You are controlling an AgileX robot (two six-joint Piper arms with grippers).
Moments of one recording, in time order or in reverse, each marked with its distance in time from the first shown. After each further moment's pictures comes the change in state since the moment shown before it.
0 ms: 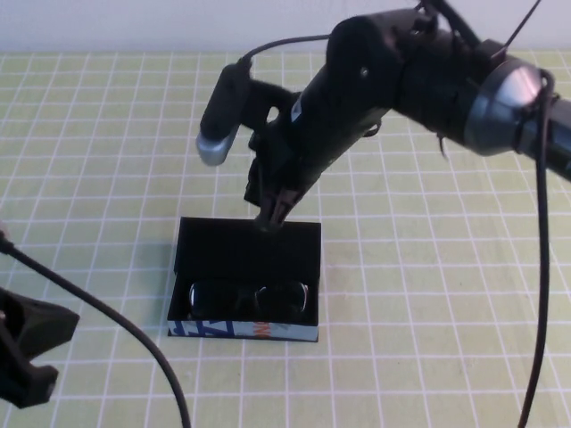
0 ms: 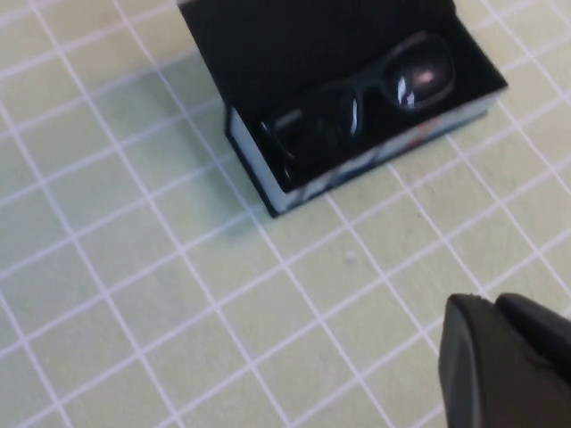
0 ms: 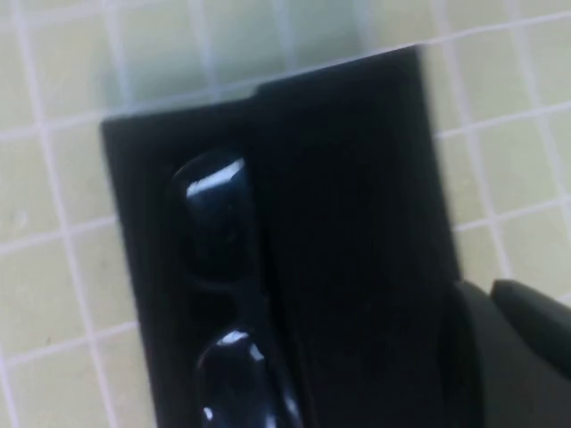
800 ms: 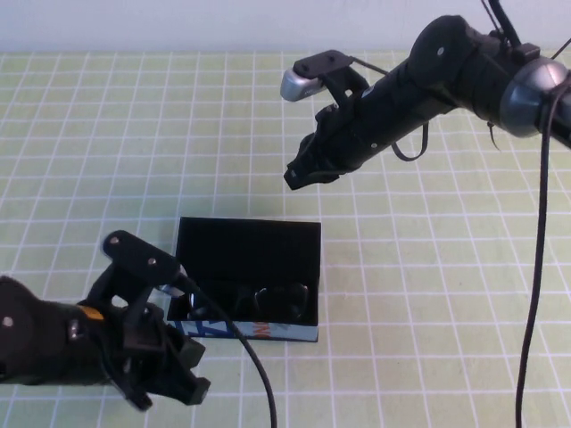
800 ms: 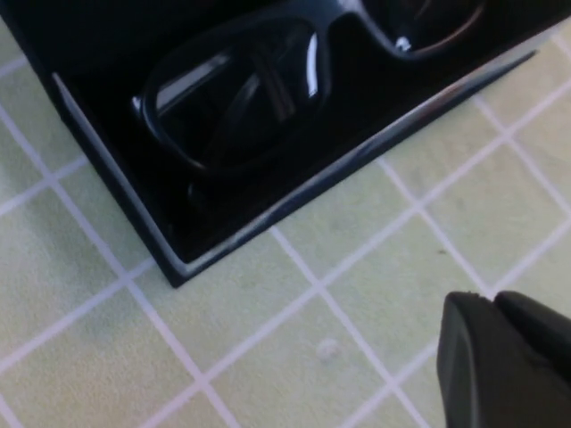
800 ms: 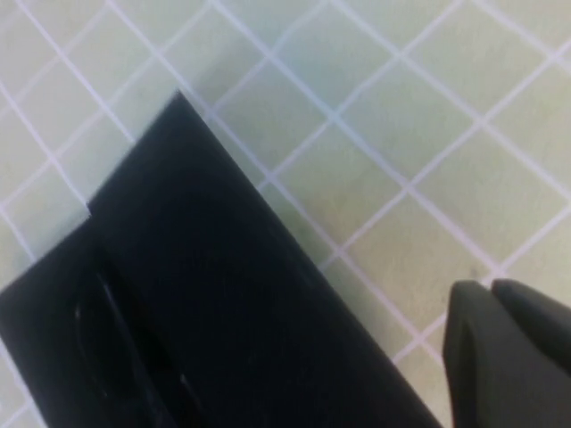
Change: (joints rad) right arm -0.258 0.144 -0.002 0.424 -0.038 0.099; left arm -0.366 0.456 0.213 -0.182 -0.593 0.118
